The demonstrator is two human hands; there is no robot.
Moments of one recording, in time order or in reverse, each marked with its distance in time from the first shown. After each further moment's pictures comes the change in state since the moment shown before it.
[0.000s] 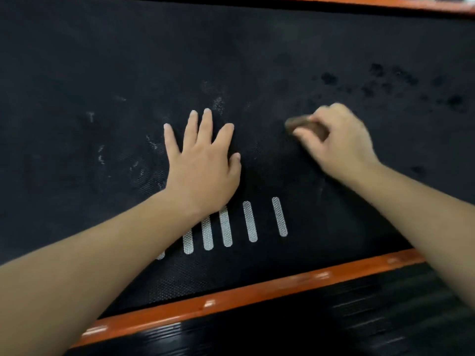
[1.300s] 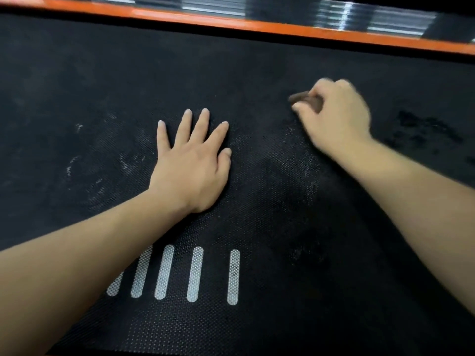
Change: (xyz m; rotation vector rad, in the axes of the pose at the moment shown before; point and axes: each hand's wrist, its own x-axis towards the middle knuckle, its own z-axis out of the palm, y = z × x) left_hand 0.063 0.024 0.019 0.133 0.052 -0.205; right_hand 0.128 0.044 0.030 0.088 0.068 0.009
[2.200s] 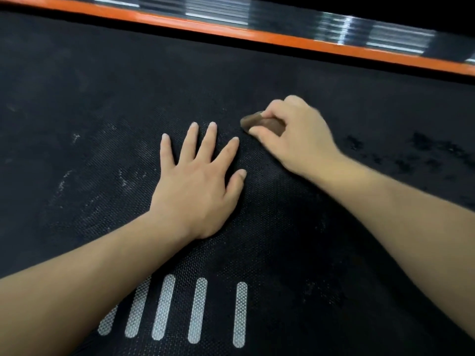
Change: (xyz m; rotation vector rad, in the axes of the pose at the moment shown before) left_hand 0.002 -0.002 0.002 0.033 0.006 0.030; right_hand 0.003 -0.050 0.026 0.134 -0.175 -0.314
